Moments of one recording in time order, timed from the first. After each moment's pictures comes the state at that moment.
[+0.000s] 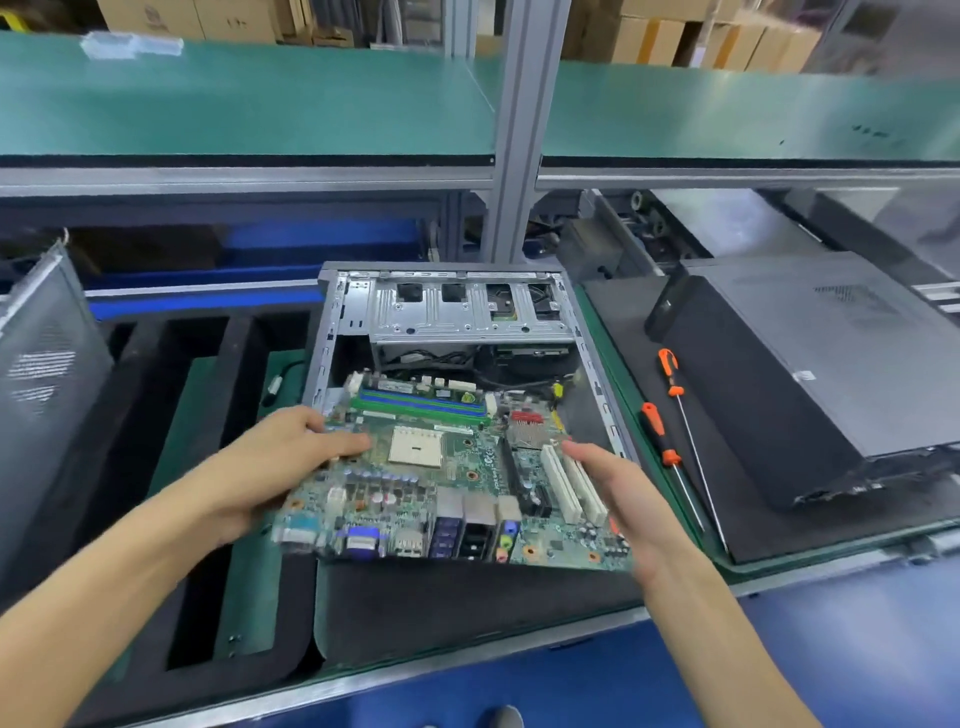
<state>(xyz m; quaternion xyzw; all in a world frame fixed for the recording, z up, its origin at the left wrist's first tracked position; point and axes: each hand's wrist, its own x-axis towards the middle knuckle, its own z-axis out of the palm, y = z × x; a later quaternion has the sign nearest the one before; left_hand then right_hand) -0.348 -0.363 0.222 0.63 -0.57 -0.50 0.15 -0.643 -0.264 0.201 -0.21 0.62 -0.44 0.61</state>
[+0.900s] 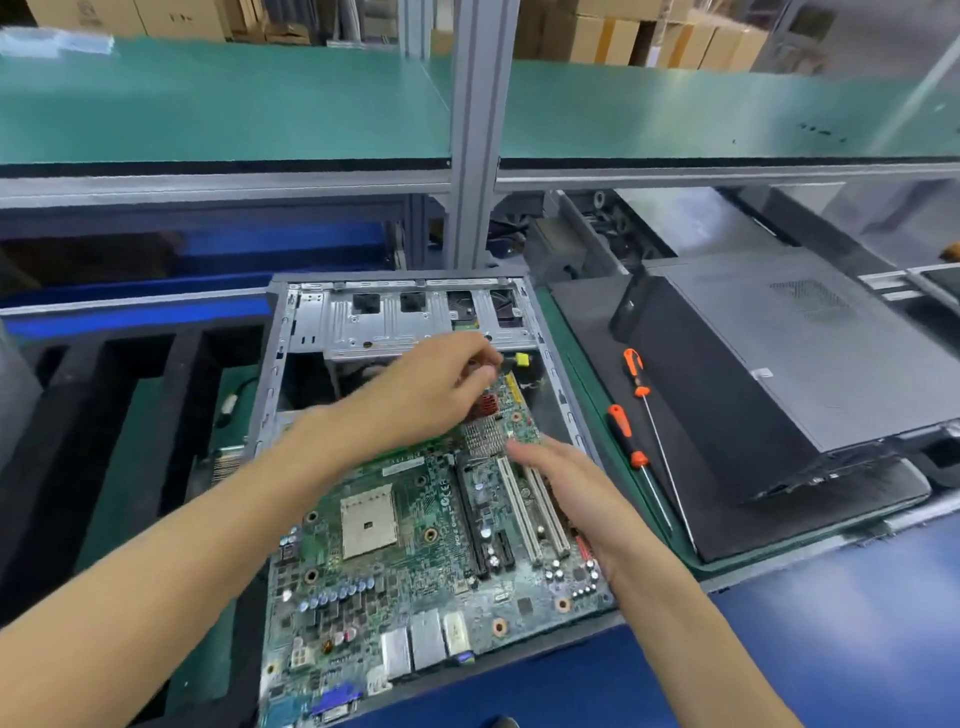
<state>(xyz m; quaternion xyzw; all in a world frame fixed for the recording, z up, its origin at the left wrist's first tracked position) -0.498 -0.410 0.244 0.36 -0.89 -0.25 0.16 -0.647 -0.282 0.214 -0.29 0.67 -0.39 0.56</state>
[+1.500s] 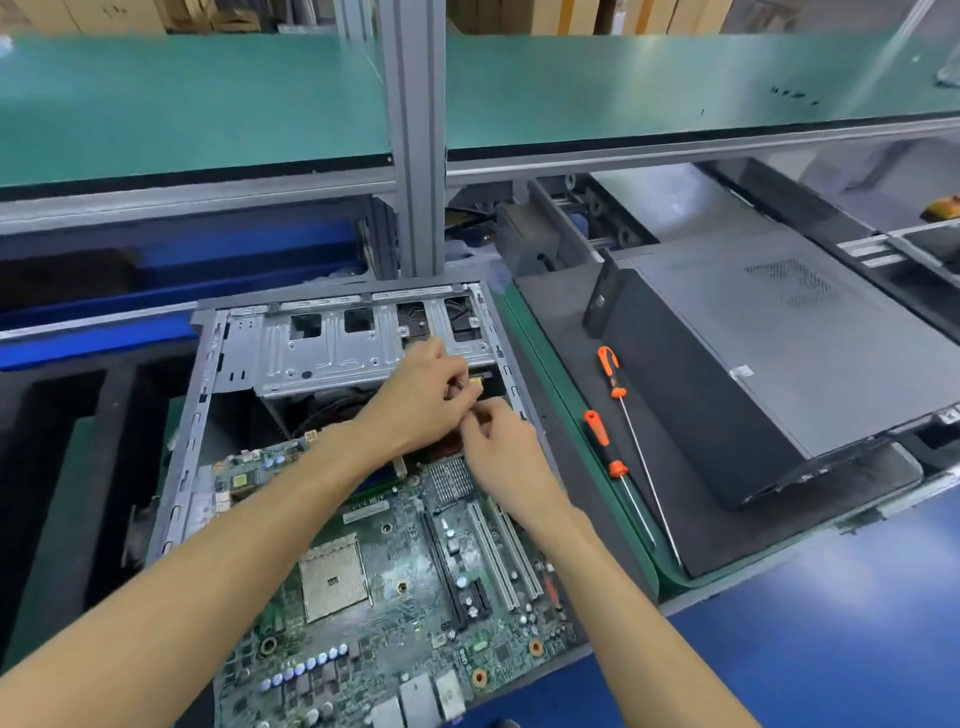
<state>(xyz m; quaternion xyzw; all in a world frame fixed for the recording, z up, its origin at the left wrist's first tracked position) -0.564 -0.468 0.181 0.38 -0.88 -0.24 0.16 -0.668 -0.369 0.166 -0.45 0.75 -0.36 0.34</state>
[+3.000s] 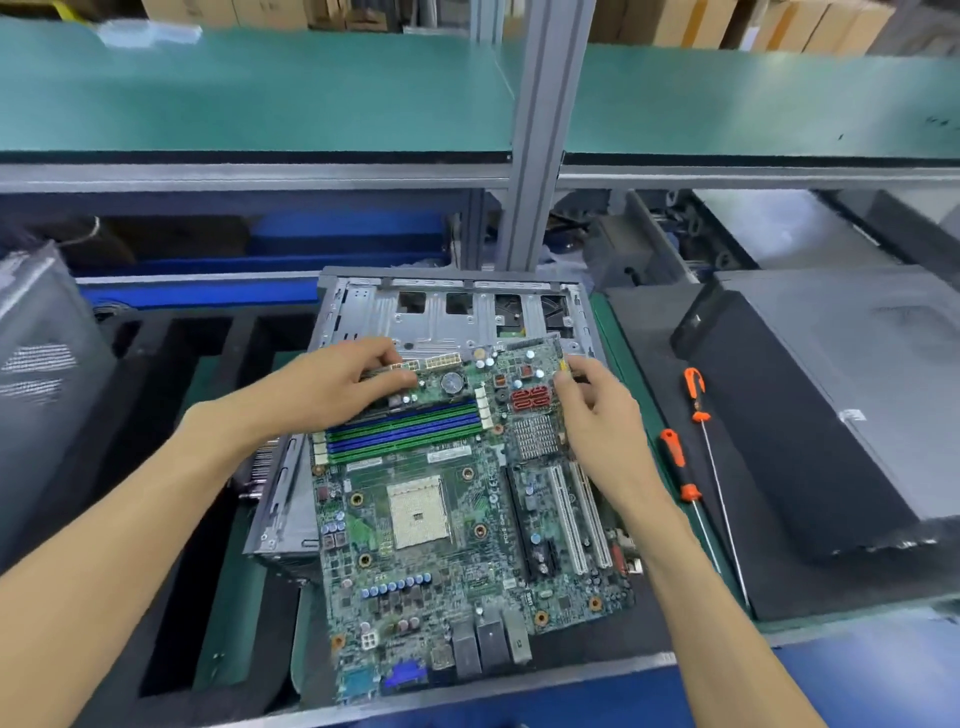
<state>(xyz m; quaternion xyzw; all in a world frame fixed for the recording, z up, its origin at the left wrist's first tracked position) -0.398 -0.464 0.222 0.47 -0.84 -0.27 0.09 -0.670 -0.367 0.187 -0.51 0.67 -0.45 0.30</state>
